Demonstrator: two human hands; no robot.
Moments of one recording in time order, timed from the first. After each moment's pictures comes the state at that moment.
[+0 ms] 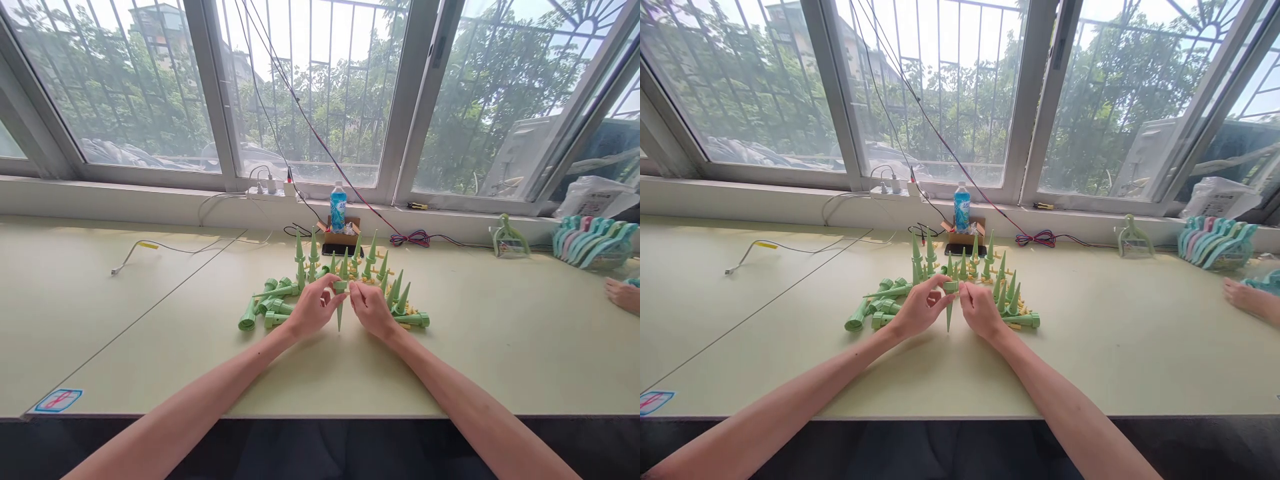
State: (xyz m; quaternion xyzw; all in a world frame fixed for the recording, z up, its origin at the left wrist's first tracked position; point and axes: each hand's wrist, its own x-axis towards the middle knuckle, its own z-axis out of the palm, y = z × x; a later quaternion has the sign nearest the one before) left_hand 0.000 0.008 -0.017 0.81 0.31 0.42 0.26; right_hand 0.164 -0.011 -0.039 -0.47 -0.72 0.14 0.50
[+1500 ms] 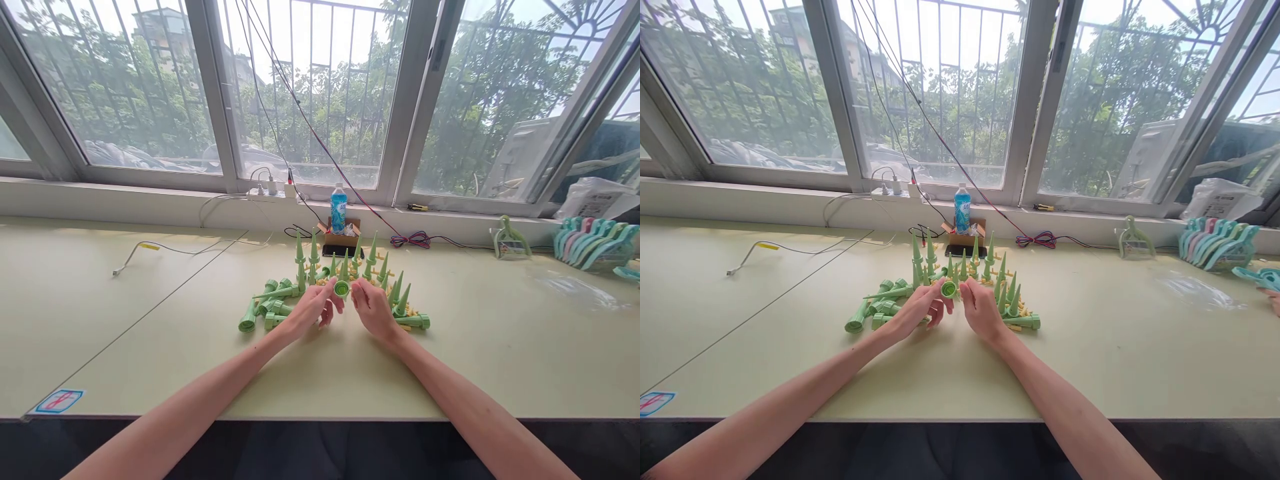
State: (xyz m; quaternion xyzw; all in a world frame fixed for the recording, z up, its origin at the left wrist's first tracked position) left_hand -0.003 0.006 -0.006 0.67 0.34 0.34 0.57; right_hand 0.165 -0.013 -0.038 -0.45 -0.71 0.14 0.52
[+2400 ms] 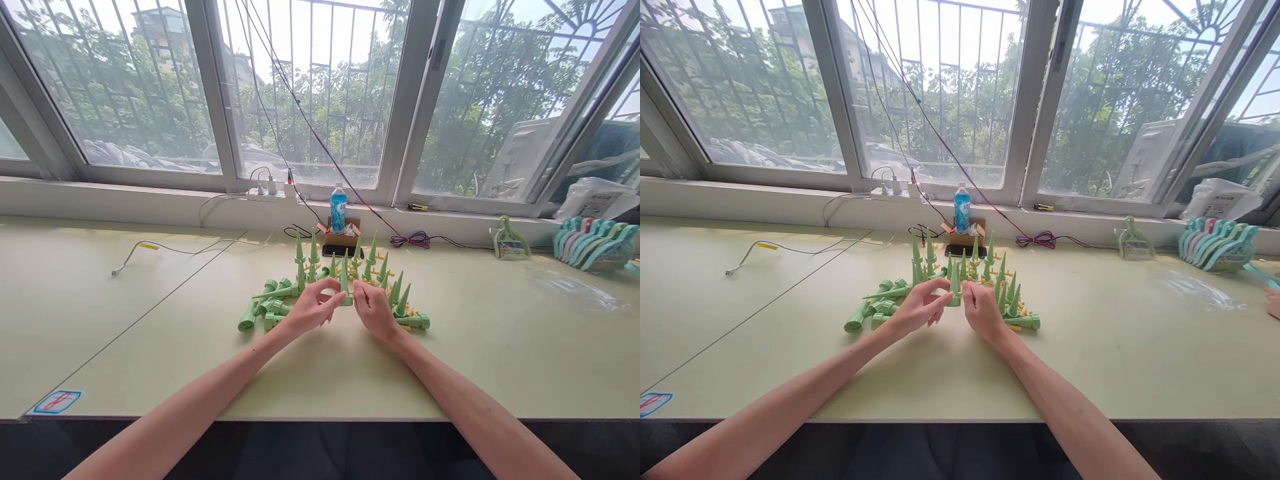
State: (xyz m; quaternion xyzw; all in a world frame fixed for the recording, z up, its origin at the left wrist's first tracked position) left_hand -0.006 0.005 -0.009 0.75 0.31 0.37 0.46; right_hand 0.165 -0.012 -0.038 -0.47 -0.70 0.12 0.52
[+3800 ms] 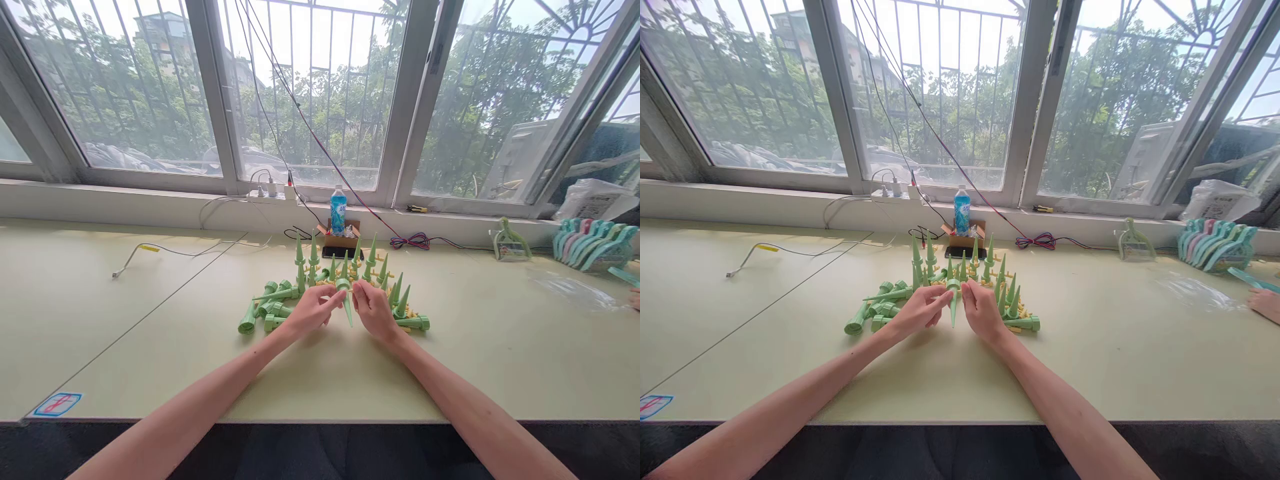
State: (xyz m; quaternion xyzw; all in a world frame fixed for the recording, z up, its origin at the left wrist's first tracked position) left_hand -0.005 0.005 -0.008 0.75 0.35 0.34 0.44; right_hand 0.165 -0.013 -0.036 -0.46 -0.70 0.14 0.53
